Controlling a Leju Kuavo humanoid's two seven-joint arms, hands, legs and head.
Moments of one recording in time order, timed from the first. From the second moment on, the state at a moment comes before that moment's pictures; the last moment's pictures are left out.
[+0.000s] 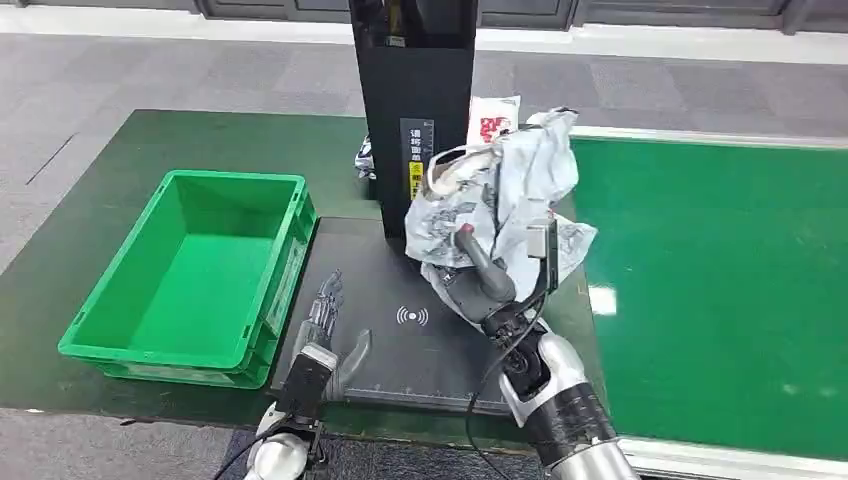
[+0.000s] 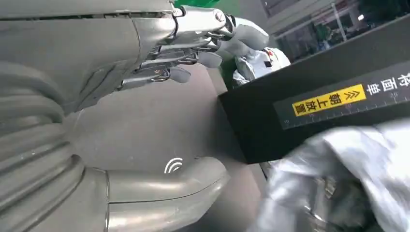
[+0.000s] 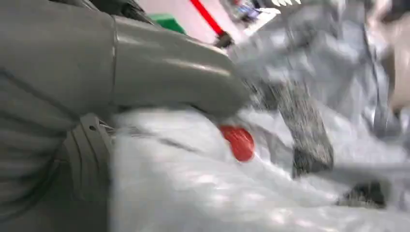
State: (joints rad) left arm 0.00 -0.19 -0.20 -1.37 -0.27 0.21 -0.38; right arm -0.44 0.27 0.36 -0.93 -0.33 0.48 -0.15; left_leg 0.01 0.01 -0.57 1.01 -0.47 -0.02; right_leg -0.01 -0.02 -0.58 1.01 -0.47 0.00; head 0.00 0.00
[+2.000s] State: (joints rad) left arm 0.05 -0.21 -0.14 -1.40 -0.35 0.21 -0.37; right arm 0.01 0.03 0.25 -1.90 0.24 -0.06 -0.47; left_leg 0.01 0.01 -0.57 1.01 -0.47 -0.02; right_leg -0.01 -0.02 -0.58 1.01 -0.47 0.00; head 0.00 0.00
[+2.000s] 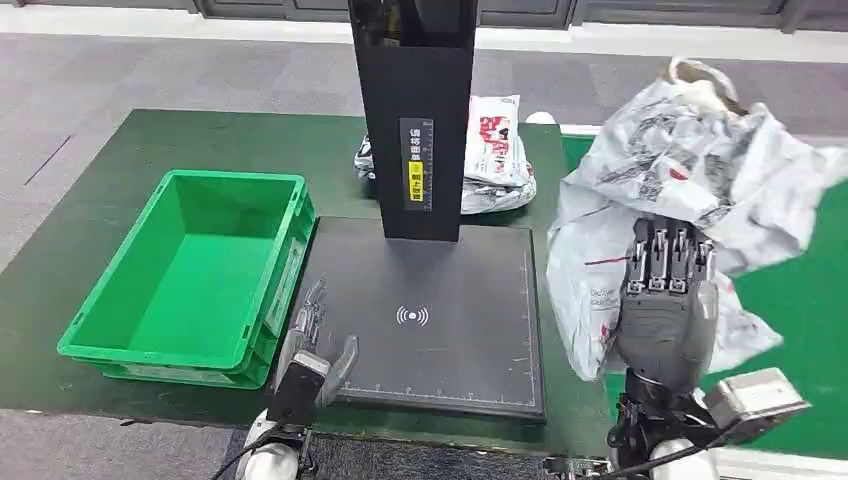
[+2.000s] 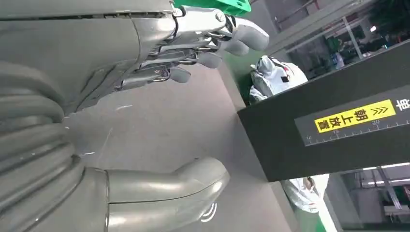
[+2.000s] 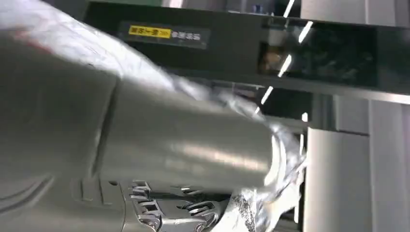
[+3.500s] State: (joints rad) left arm -0.06 -0.22 -0.19 -1.27 -0.26 0.20 -0.36; right arm -0.55 0.27 0.33 -0.80 -0.03 0.51 -0.23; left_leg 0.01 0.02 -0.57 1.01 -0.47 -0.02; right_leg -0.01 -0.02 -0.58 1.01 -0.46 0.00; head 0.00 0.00
